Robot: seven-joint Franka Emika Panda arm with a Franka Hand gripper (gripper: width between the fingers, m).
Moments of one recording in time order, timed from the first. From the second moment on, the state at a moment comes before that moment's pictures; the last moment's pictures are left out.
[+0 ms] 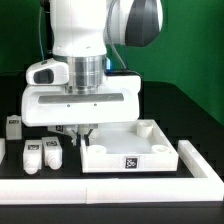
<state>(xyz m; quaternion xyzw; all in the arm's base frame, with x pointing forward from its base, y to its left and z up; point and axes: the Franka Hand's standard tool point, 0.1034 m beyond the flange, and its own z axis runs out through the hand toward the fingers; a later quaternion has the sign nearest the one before) 0.558 -0.063 0.038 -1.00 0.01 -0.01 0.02</state>
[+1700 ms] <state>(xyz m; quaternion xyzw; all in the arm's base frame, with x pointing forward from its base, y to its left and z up) 0.587 -0.033 0.033 -1.00 0.02 0.02 0.03</state>
